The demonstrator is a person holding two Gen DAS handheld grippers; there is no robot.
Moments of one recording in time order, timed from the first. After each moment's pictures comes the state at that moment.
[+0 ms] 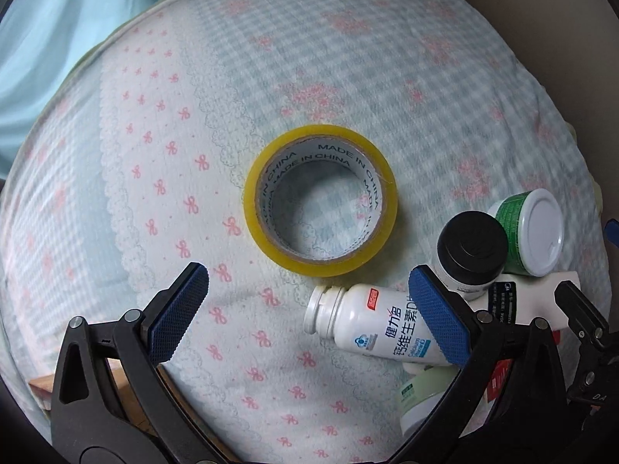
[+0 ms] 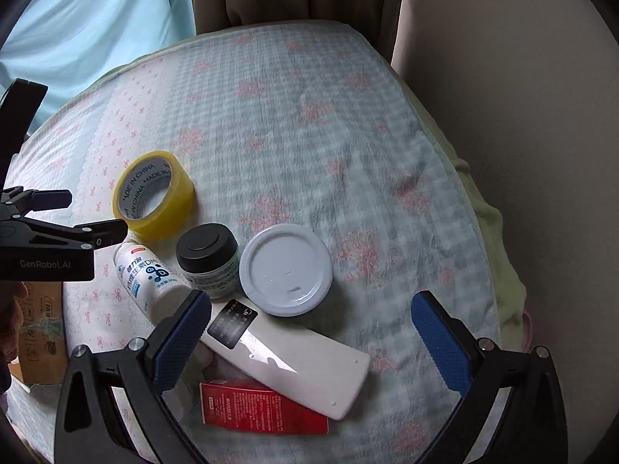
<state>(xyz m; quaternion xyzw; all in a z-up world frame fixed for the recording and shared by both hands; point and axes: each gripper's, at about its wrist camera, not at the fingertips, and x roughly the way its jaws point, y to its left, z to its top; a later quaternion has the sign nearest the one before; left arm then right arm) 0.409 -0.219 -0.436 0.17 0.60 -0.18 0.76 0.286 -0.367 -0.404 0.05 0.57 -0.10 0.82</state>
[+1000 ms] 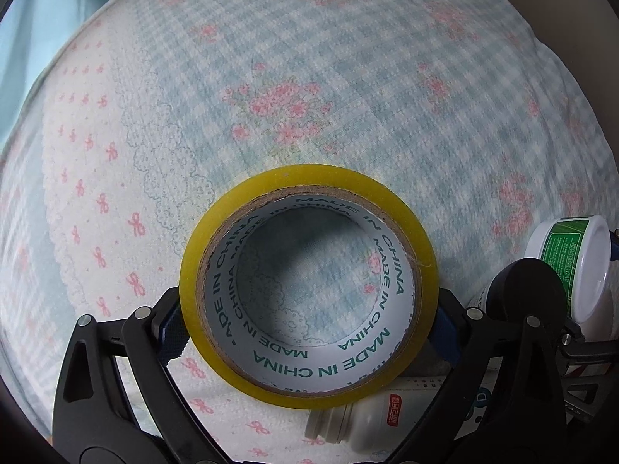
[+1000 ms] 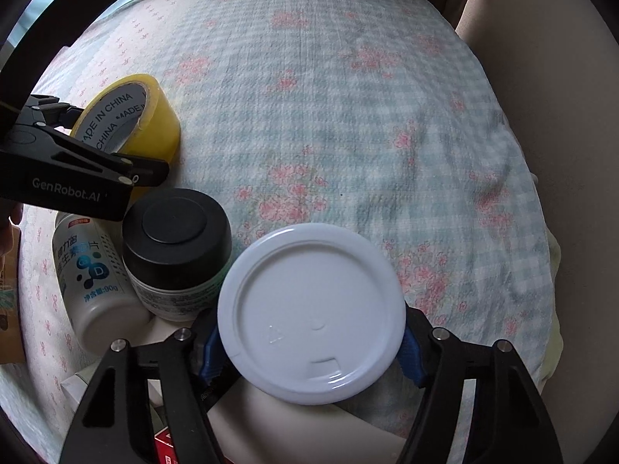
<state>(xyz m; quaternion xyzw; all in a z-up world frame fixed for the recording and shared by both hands) 0.475 -0.252 -0.499 0.21 0.61 -0.22 0.73 0.324 -0.352 -0.479 -0.02 0.61 -0.04 0.79</state>
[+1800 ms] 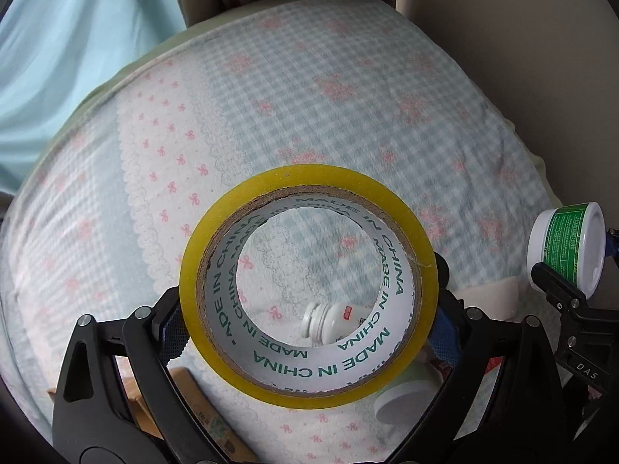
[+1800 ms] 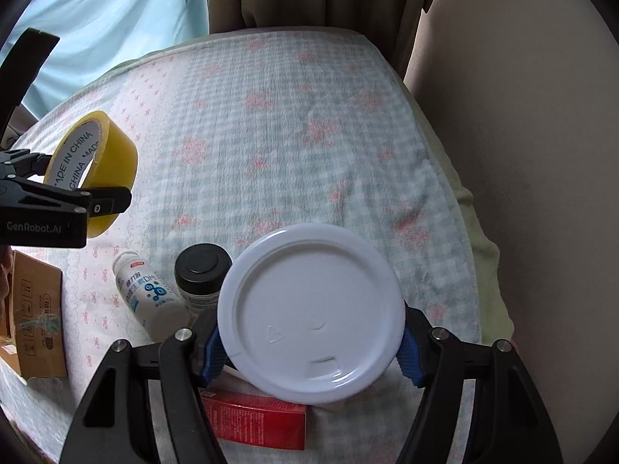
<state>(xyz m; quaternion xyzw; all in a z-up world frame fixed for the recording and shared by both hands) 0.407 -0.219 -0.339 0.15 0.56 -0.20 0.79 0.288 -0.373 -0.354 0.02 0.55 -0.08 0.83</state>
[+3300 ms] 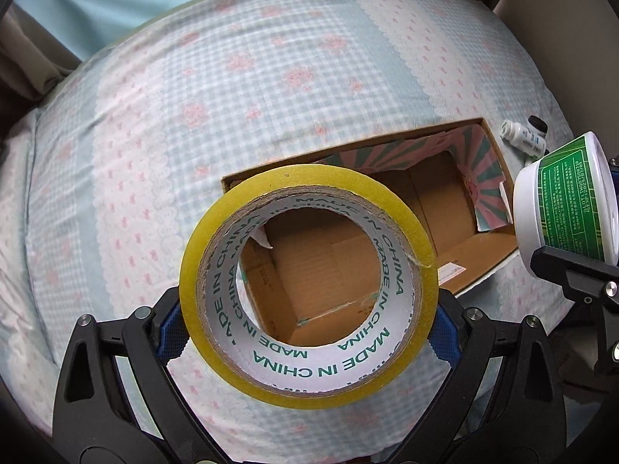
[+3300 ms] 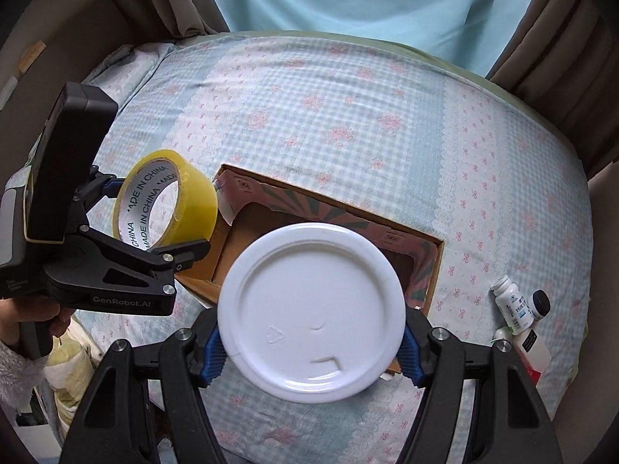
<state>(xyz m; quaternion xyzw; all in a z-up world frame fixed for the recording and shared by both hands) 0.316 0.233 -0.314 0.10 0.62 -0.14 0.77 0.283 0.095 -0.268 -0.08 0.60 0.17 0.78</state>
